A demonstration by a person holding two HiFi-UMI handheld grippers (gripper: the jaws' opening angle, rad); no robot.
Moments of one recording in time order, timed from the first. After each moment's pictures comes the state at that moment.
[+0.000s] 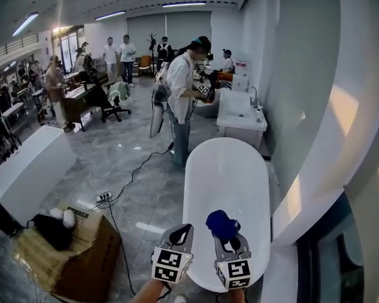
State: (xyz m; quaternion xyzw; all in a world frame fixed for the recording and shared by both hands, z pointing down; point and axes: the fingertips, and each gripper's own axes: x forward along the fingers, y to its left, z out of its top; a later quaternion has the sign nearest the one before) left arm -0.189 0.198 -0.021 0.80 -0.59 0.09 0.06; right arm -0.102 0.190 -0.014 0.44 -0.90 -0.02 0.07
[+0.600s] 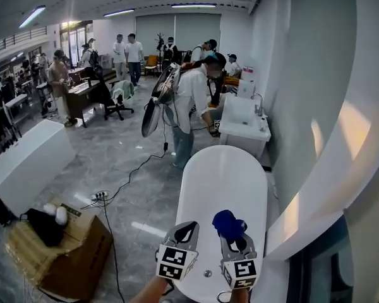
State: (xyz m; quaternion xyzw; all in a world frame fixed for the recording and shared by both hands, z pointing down) left arm -0.161 0.125 -0.029 0.80 -0.59 0.06 0.06; right arm -0.070 0.116 -0.023 0.43 -0.90 -0.03 0.07
